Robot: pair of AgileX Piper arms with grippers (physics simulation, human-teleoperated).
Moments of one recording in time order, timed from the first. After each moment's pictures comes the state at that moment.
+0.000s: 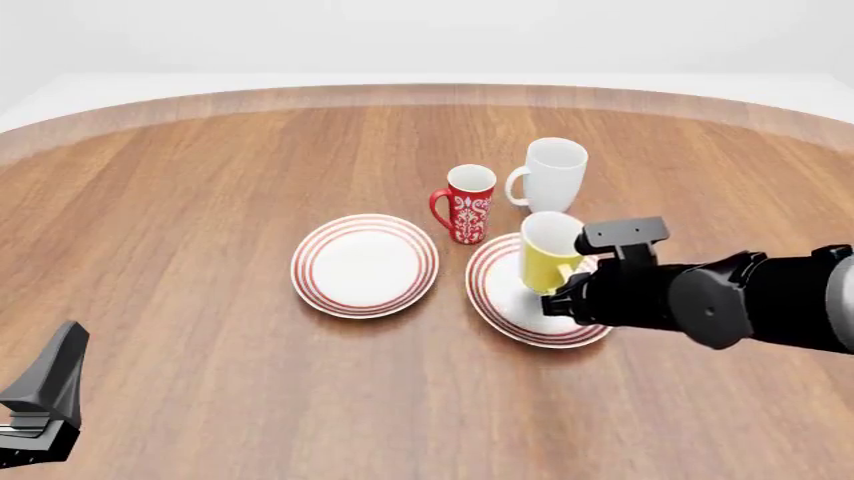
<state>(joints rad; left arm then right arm) 0.00 0.00 0.00 0.00 0.00 0.36 1.52 -0.65 0.03 0.13</state>
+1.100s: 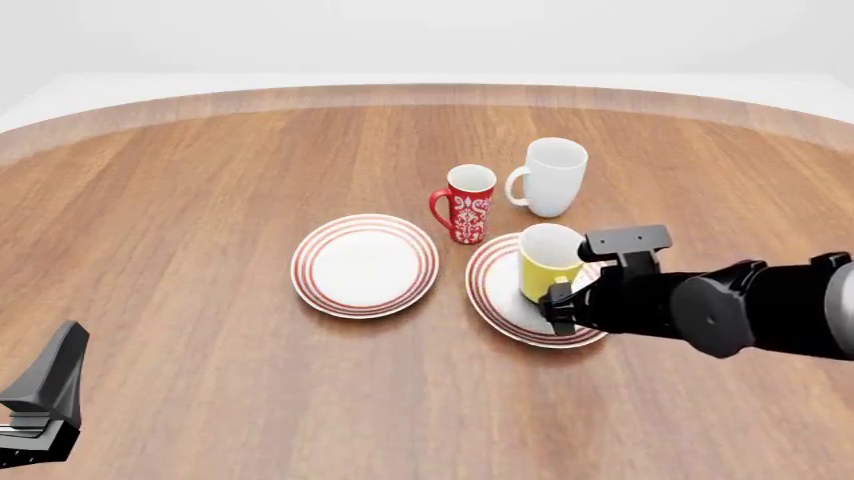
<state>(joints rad) 0.00 0.00 0.00 0.00 0.00 0.35 1.52 -0.62 0.01 0.14</state>
